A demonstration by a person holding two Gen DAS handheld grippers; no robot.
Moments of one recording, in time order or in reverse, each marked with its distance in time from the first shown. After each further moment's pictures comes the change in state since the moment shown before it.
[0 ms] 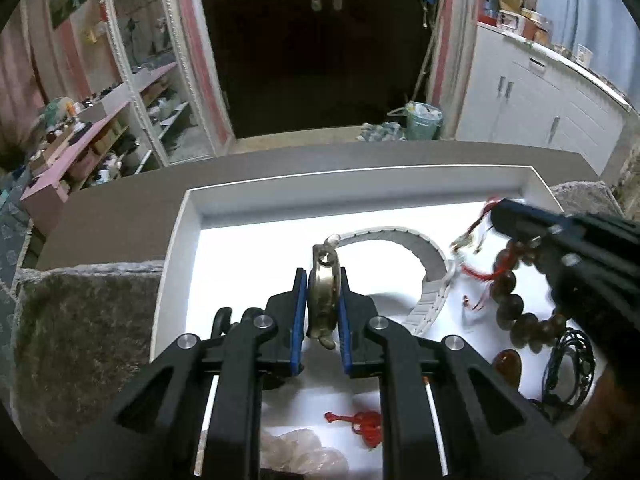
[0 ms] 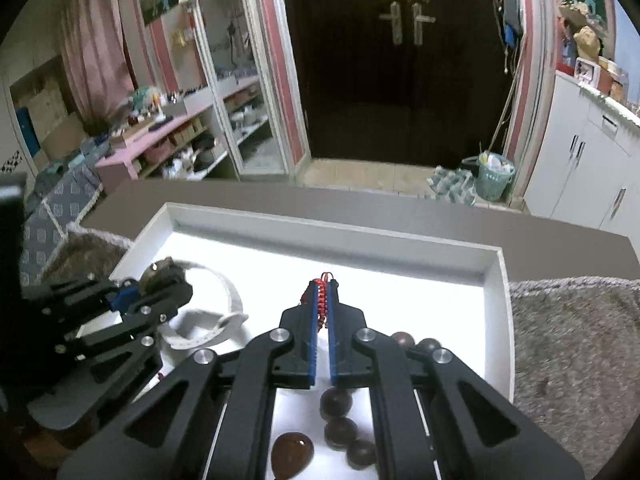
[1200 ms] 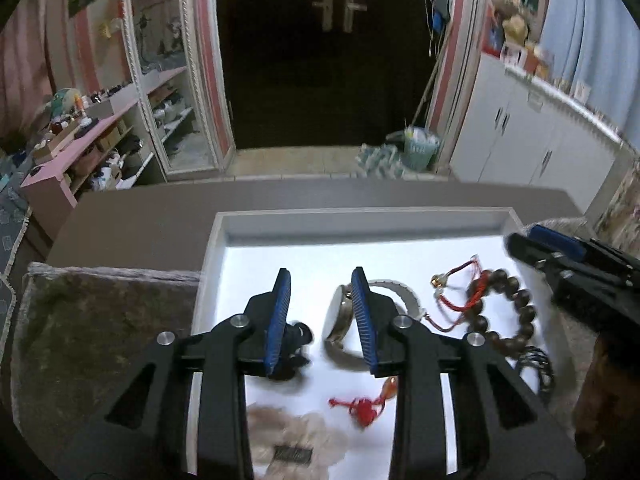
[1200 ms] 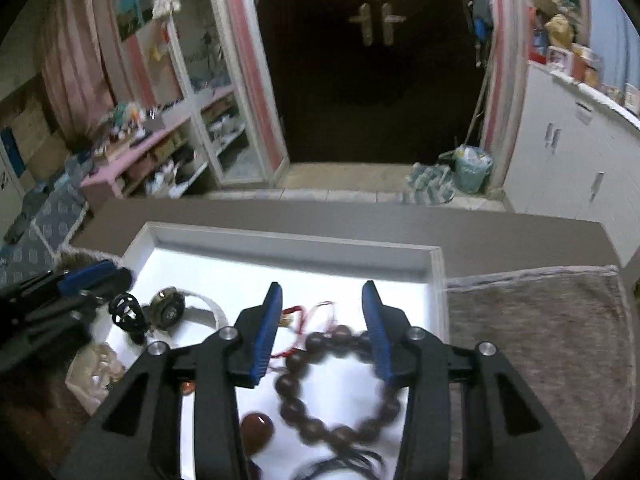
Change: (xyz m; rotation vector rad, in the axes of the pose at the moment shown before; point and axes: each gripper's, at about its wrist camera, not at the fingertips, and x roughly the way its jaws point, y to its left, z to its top) left arm -0.052 0.027 0.016 -0.089 -0.084 -0.028; right arm -0.039 -0.034 0.011 0.078 -0.036 -0.054
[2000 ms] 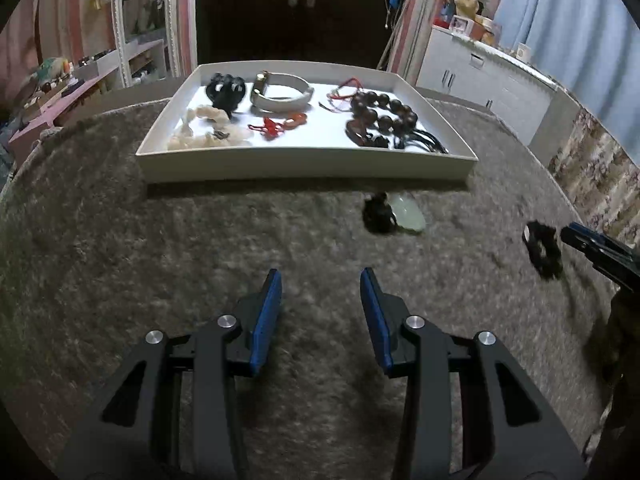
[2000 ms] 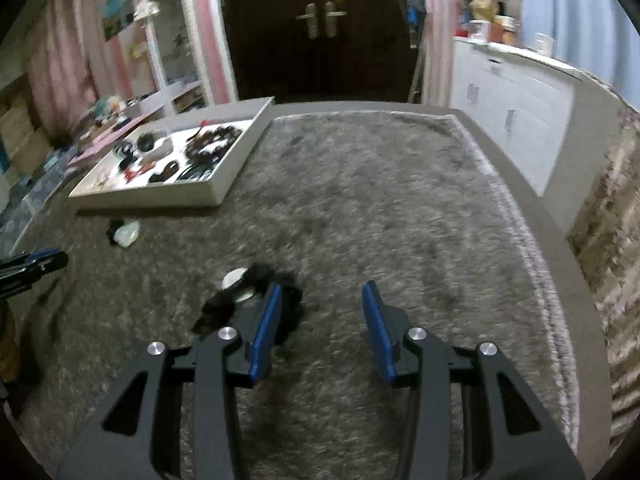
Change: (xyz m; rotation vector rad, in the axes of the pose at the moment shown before) left arm -0.109 -0.070 -0.213 0.020 0.087 -0.125; right arm -0.174 -0.134 -0.216 0.020 0.020 -0.090
